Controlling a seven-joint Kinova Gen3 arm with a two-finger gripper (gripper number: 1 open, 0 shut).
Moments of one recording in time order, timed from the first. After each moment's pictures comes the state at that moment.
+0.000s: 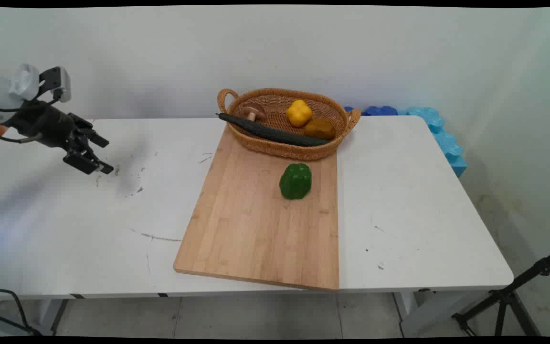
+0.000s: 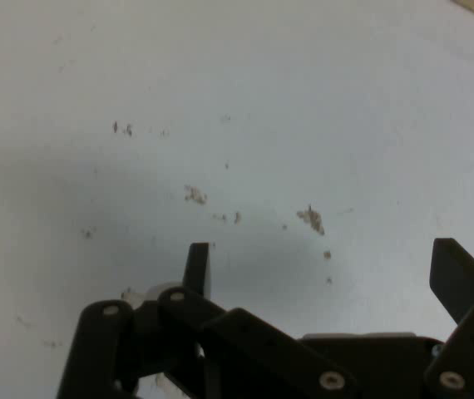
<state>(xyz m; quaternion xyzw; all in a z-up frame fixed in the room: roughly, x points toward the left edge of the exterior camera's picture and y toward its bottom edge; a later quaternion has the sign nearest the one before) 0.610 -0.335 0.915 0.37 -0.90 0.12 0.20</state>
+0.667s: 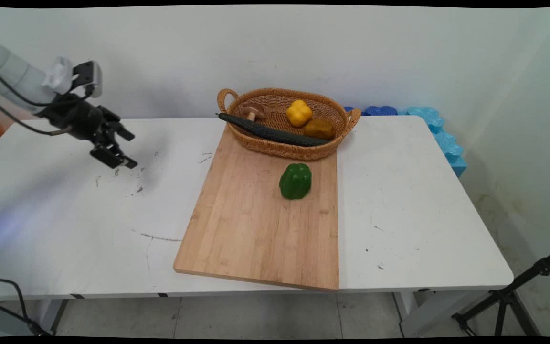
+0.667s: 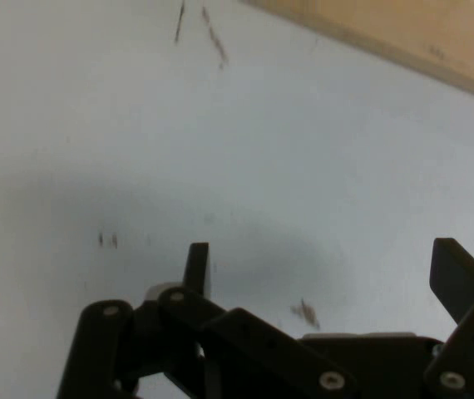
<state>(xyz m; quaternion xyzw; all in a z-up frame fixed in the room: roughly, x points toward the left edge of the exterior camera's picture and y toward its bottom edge) 0.562 -0.373 0.922 0.31 -0.92 0.12 0.20</state>
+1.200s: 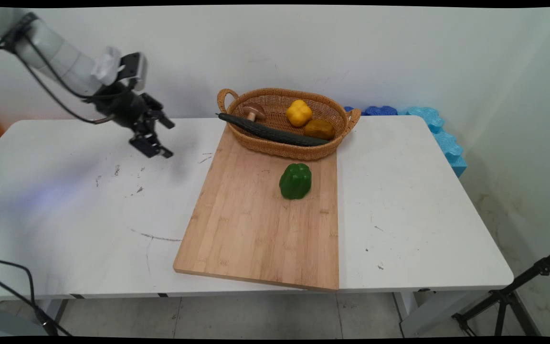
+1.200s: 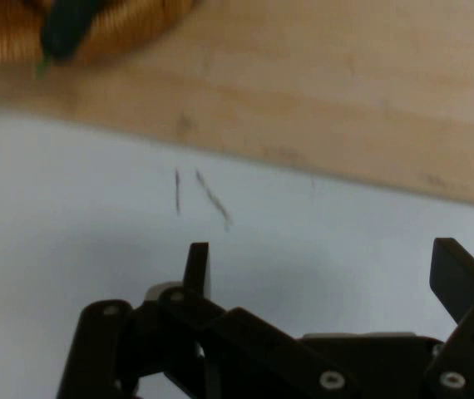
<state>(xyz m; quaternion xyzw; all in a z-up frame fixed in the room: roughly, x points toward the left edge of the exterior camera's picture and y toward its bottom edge) 0.501 -0.432 0.927 0.21 -0.95 0.13 0.21</state>
